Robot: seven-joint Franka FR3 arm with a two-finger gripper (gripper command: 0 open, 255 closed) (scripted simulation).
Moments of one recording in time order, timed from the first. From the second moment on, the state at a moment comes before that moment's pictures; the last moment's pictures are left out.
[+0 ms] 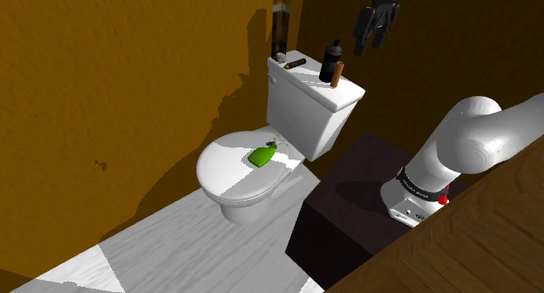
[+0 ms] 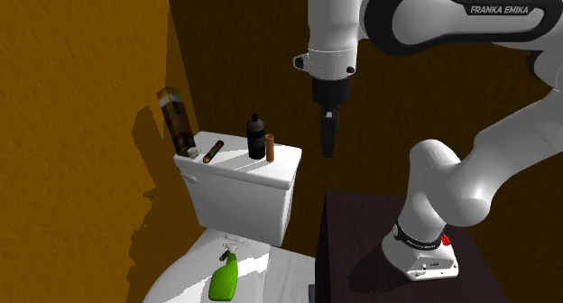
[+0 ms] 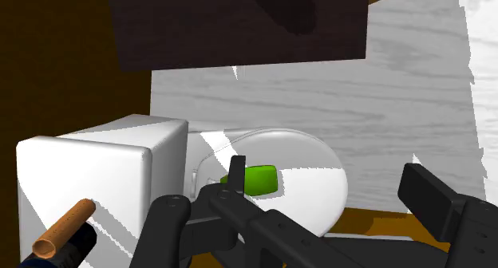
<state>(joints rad) 0.02 -0.74 0.02 -2.30 0.07 1.49 0.13</state>
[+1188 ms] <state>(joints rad) 0.03 -0.26 -0.26 -2.02 -0.22 1.47 -0.57</state>
